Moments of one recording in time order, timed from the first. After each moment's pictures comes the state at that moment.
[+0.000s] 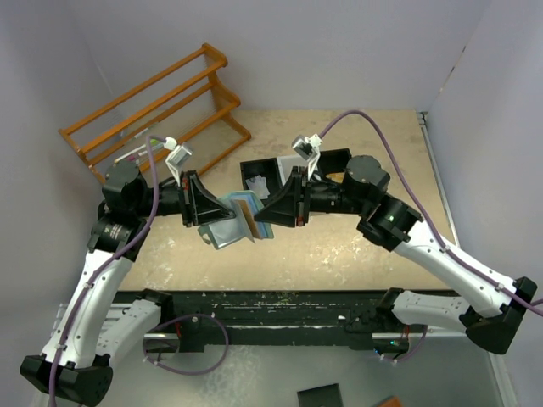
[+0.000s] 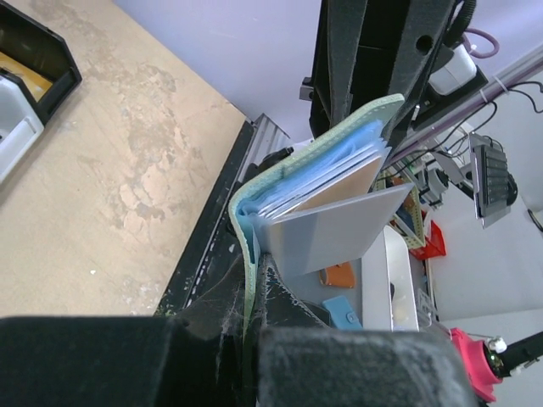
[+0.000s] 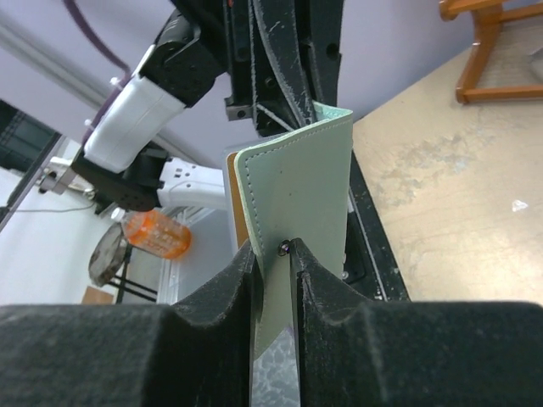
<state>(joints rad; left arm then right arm) -0.24 0.82 0.97 -0.22 1.15 -0.63 0.85 1.09 1.15 -0.07 -0.62 0.65</state>
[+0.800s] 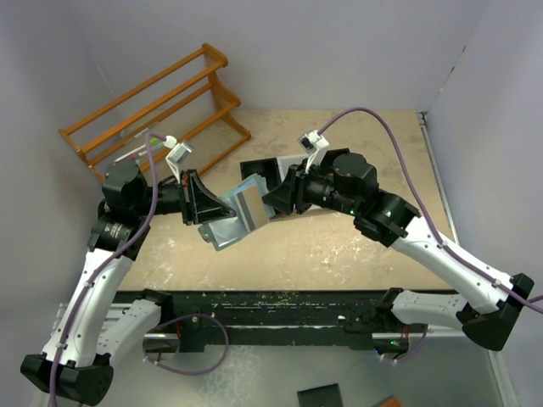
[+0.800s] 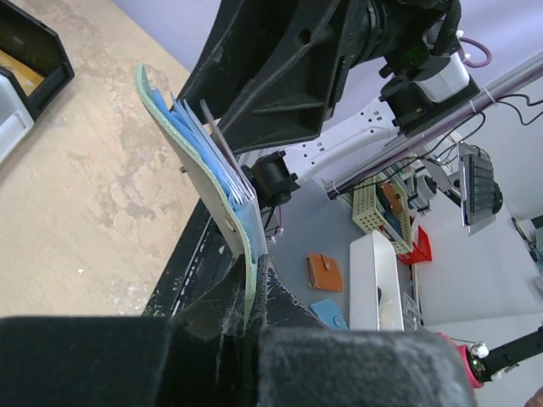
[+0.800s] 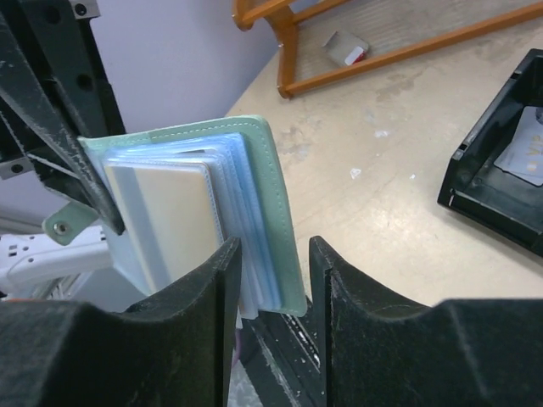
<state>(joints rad) -0.24 0.83 0.98 -0.22 1.14 -0.67 0.85 1.13 1.22 -0.32 -0.21 0.53</state>
